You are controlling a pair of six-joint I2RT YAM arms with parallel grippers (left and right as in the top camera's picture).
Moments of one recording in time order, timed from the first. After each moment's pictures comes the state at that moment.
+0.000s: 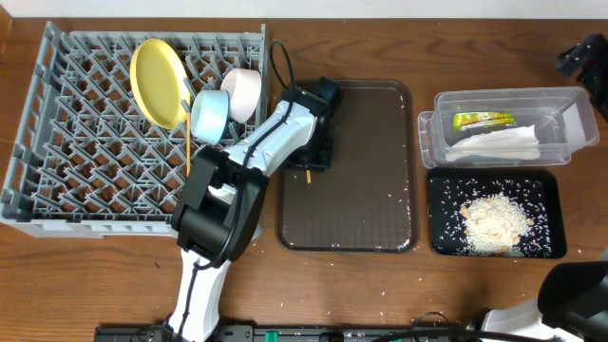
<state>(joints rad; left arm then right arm) -0.52 2.19 1.65 -1.02 0.02 -0.41 -0.45 1.71 1.87 -1.09 -0.36 0.35</state>
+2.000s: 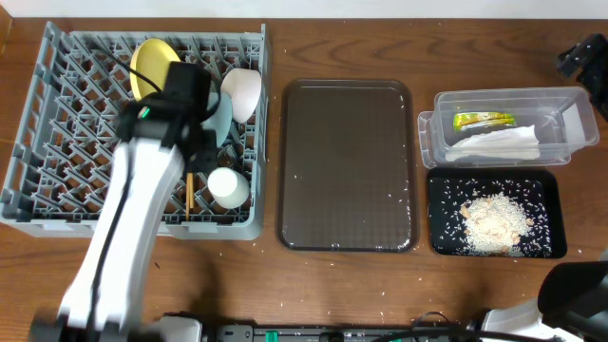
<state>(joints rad) -0.14 1.48 1.42 -1.24 -0.27 -0.21 -0.45 1.71 1.87 -1.09 -0.36 0.35</state>
